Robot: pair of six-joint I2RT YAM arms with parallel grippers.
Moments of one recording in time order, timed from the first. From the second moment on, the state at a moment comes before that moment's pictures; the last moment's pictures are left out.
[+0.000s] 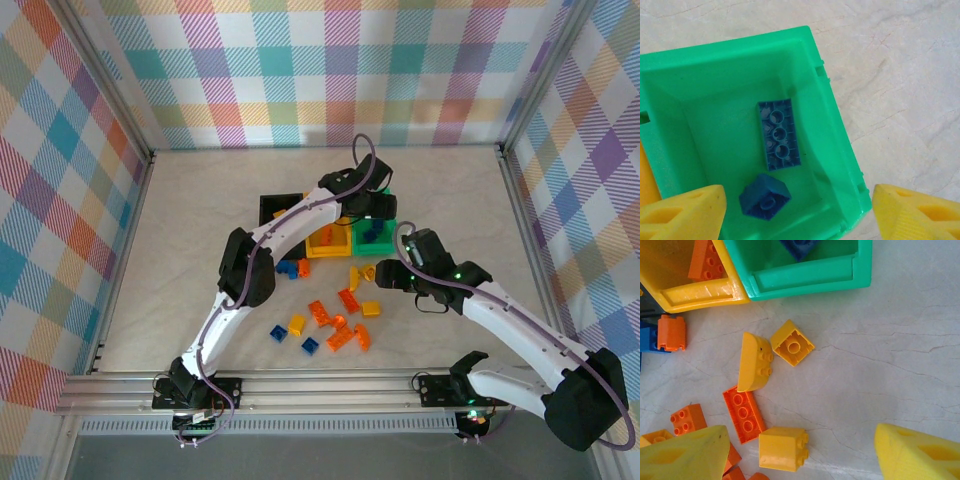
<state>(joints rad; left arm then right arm) -0.78 2.38 2.30 -0.84 -0.05 -0.57 0.58 1.04 0.75 -0.64 0.01 0.58</state>
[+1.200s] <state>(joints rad) -0.74 0.98 0.73 -0.55 -0.18 -0.74 0.77 1.68 1.00 -0.51 0.06 0.83</state>
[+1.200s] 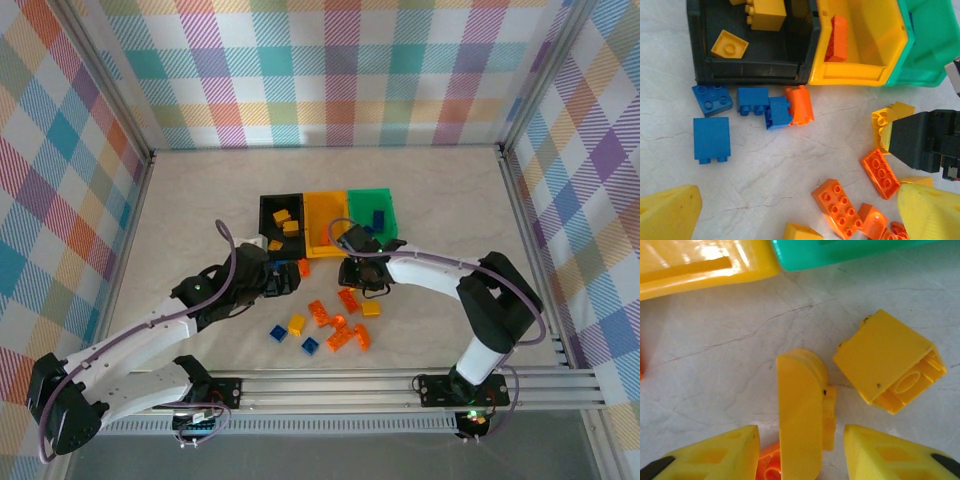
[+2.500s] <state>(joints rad) -0.69 0.73 0.57 -0.63 -0.26 -0.87 0.84 2.16 1.87 -0.66 -0.11 0.51</state>
